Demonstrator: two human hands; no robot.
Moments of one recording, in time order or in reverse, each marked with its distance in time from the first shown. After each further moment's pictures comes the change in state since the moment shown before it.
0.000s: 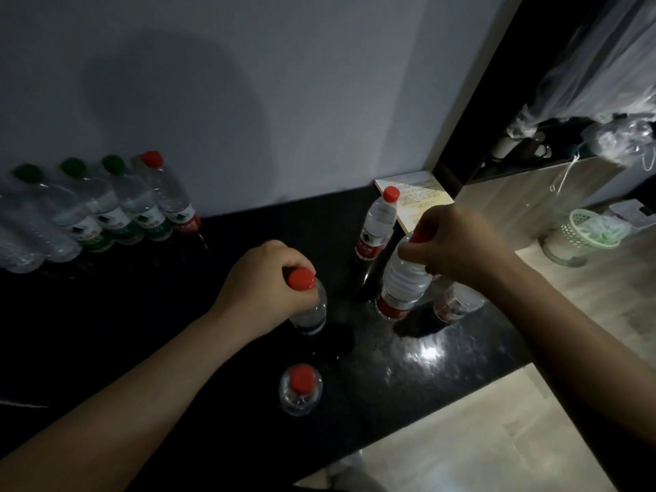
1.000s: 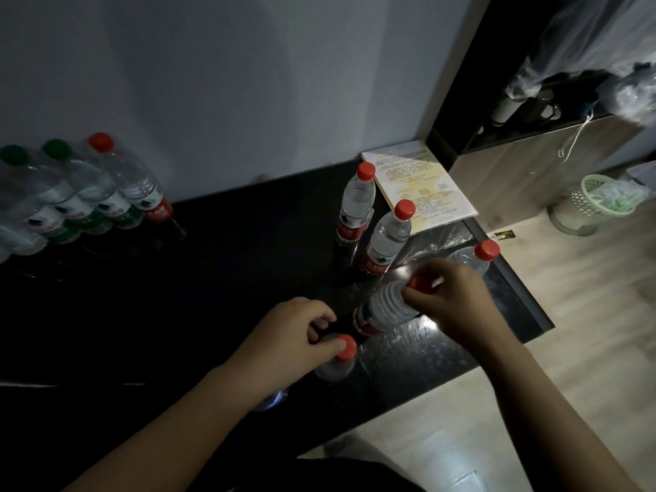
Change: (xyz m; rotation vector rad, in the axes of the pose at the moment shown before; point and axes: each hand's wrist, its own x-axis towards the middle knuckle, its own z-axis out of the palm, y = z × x) left_hand -0.011 0.029 0.093 -0.025 -0.363 -0.131; right_hand -0.023 0.112 0.056 0.255 -0.057 0.085
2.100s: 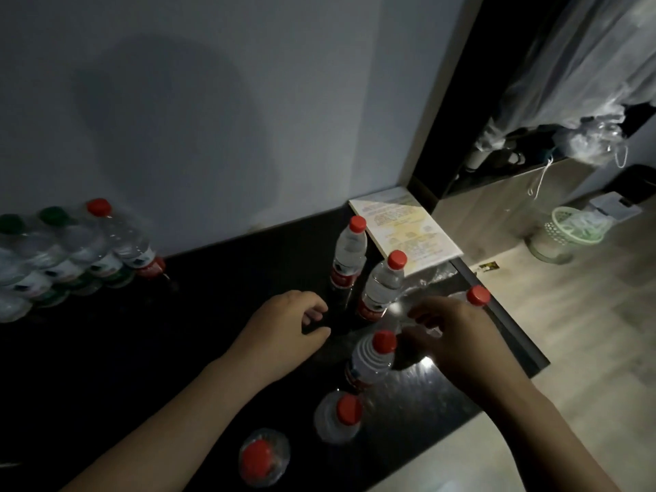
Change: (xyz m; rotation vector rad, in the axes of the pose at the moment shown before) left_hand 0.042 0.020 -0.056 0.112 0.131 0.114; right_hand -0.010 -0.041 -0.024 -0.123 0.043 -0.024
